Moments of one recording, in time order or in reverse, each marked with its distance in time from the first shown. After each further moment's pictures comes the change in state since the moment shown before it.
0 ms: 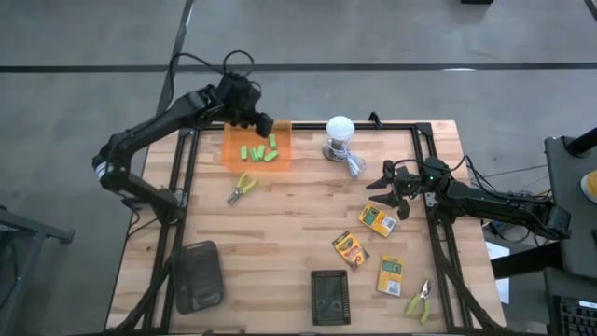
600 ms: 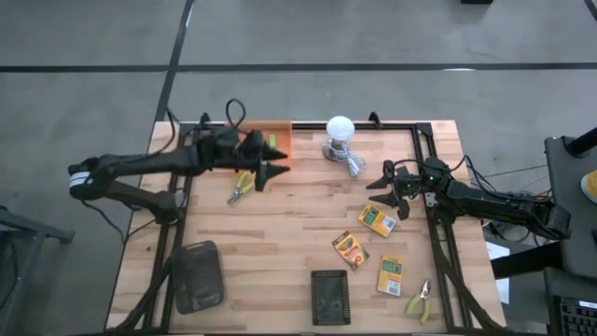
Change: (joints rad) left arm -0.335 -0.261 -0.580 0.833 0.156 0.052; right arm 0.000 0.000 0.000 0.000 0.000 0.000
